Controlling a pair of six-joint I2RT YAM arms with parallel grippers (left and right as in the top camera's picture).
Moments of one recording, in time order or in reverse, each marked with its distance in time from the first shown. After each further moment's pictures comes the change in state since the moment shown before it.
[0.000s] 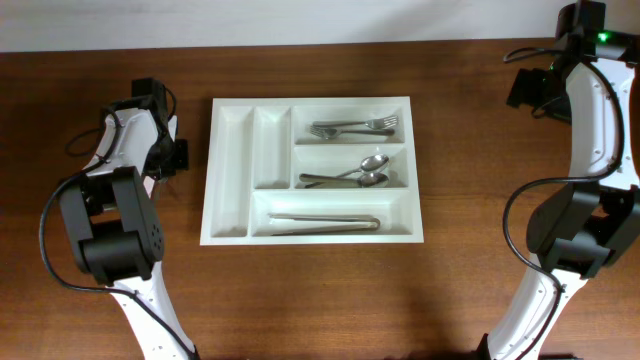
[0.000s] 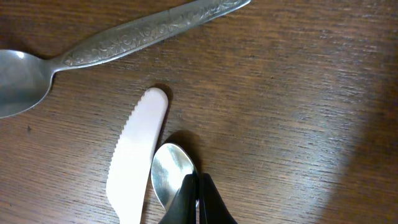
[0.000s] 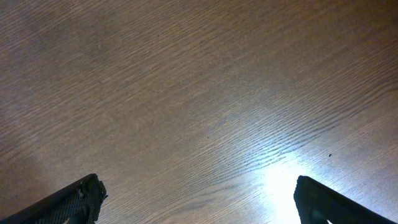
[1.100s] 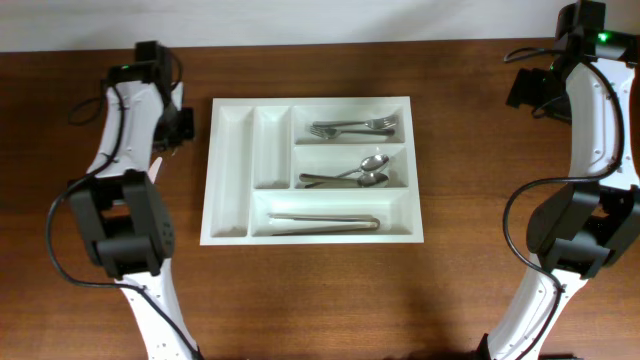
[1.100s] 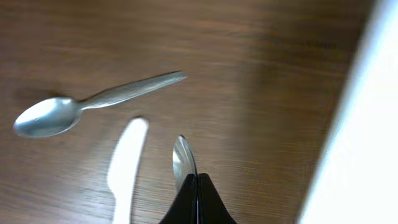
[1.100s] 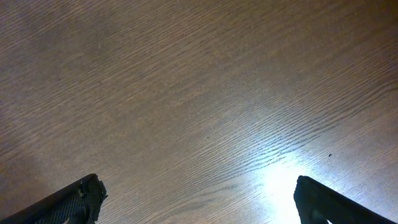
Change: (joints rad) left arm -0.077 0.029 0.305 -0.204 0.051 -0.061; right arm 0.000 0.000 0.000 0.000 0.000 0.000
